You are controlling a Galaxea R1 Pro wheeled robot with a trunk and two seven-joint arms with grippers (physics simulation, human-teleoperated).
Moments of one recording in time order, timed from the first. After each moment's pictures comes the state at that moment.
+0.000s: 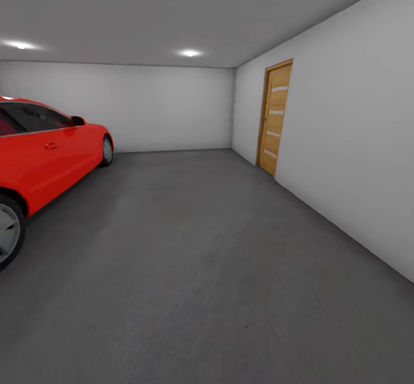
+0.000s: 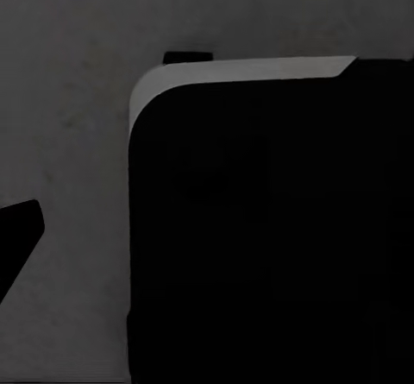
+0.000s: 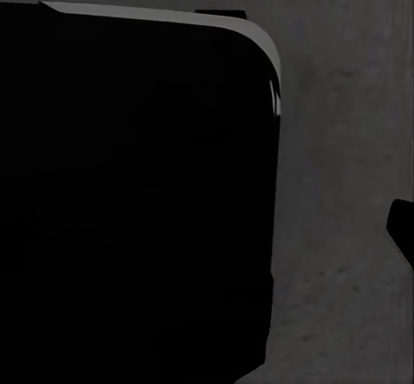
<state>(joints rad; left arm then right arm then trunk) 0.00 0.01 0.01 -0.07 0.02 -0.10 -0.01 0.00 -0.02 0.01 0.00 0.01 -0.12 0.00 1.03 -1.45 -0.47</state>
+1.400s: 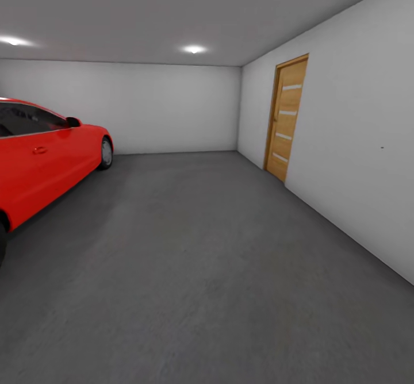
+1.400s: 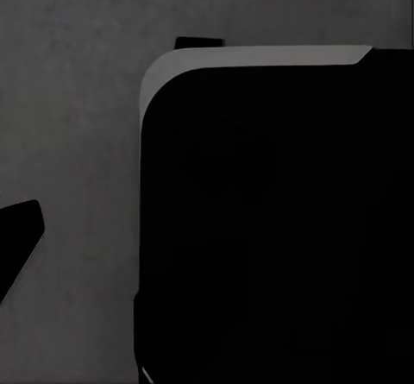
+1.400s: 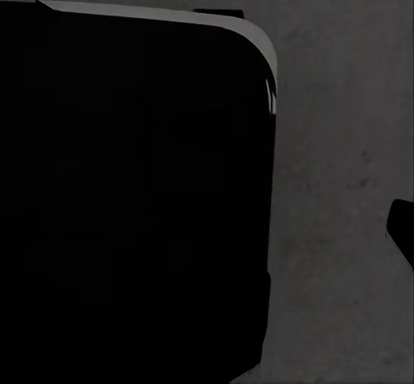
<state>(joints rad) 0.00 0.02 0.01 -0.07 0.04 -0.08 -0.01 0.00 -0.02 0.01 0.01 0.01 -0.12 0.01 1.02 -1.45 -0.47</state>
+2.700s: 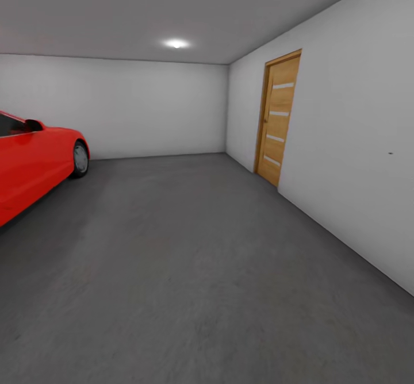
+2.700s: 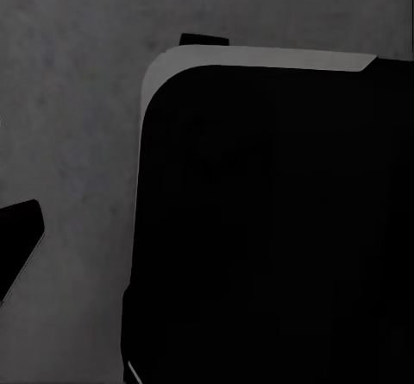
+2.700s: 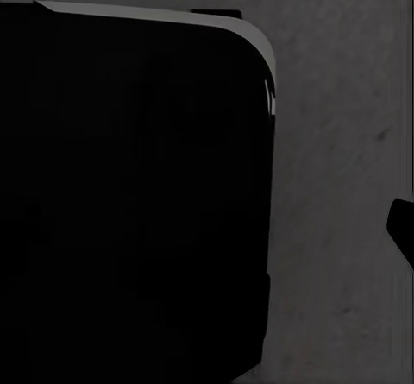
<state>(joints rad) 0.00 0.01 0.01 -0.06 0.11 -0.08 0.00 0.00 -0.02 0.01 0.01 0.01 -0.12 0.00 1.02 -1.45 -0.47</state>
